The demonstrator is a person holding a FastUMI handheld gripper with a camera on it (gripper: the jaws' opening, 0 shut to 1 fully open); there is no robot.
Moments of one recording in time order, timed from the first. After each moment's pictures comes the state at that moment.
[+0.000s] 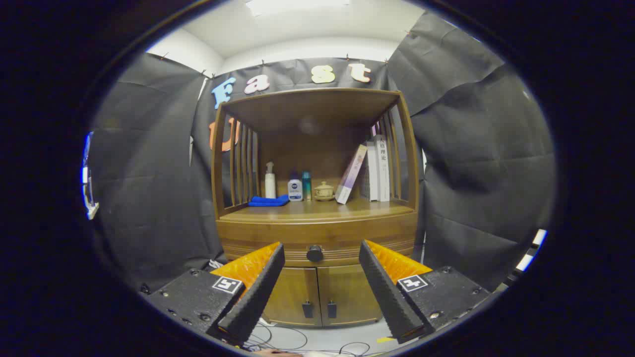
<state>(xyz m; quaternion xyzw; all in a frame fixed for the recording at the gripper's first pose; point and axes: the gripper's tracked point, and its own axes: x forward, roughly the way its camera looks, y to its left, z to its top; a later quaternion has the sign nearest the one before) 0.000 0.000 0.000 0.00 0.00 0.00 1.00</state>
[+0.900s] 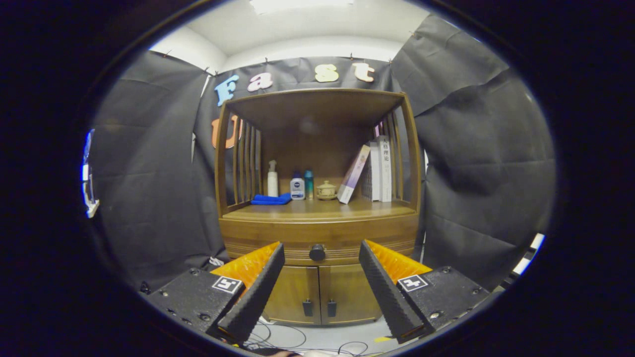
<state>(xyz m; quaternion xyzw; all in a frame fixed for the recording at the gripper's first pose) -0.001 0.011 0.004 -0.01 0.00 0.00 1.00</state>
